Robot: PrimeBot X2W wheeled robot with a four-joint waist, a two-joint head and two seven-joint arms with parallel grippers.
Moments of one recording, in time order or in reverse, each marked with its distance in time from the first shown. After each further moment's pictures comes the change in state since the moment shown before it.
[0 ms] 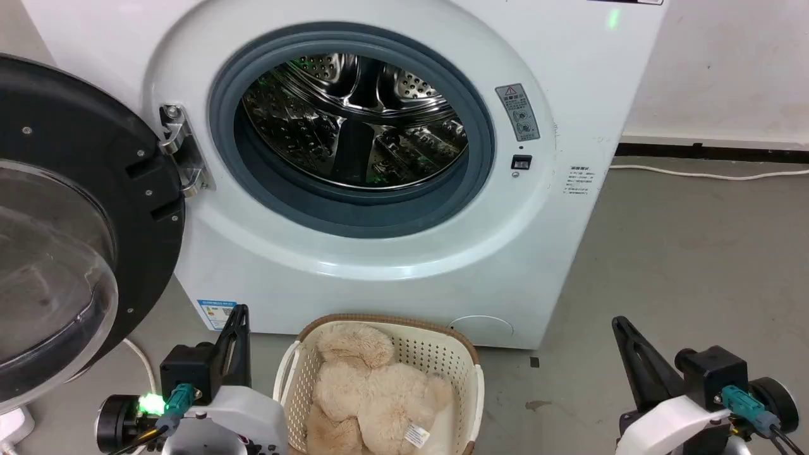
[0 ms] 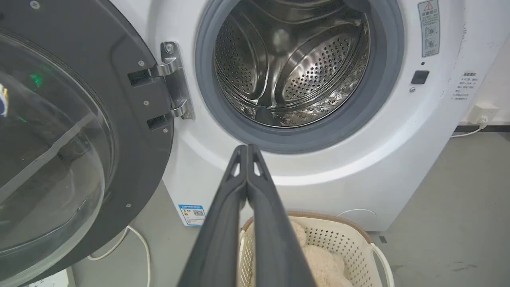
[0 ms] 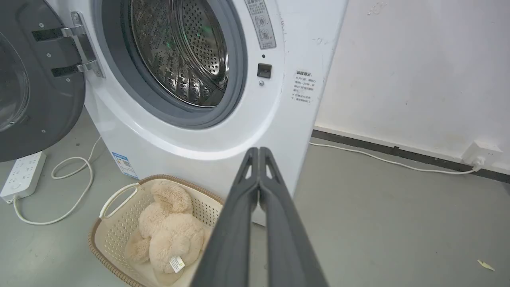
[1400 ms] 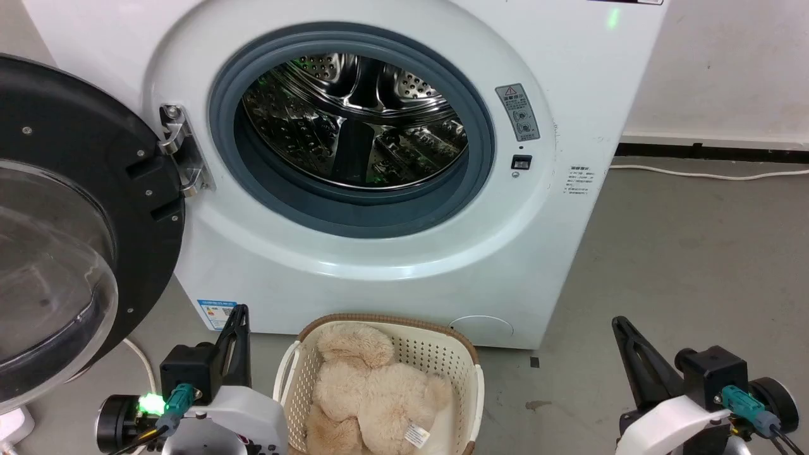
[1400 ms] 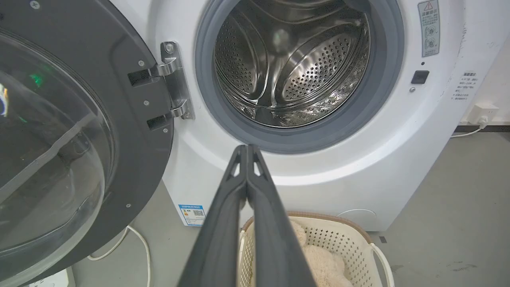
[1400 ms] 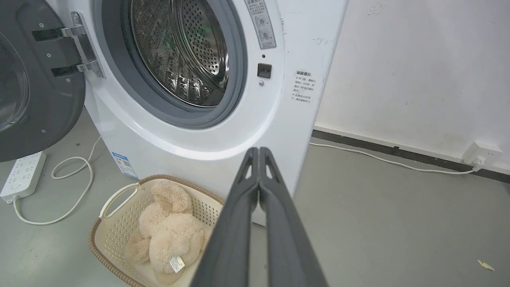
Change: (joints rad) left arm 0.000 0.000 0.000 0.000 0.000 0.000 0.000; right arm 0.000 0.000 0.000 0.000 0.000 0.000 0.000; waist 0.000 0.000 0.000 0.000
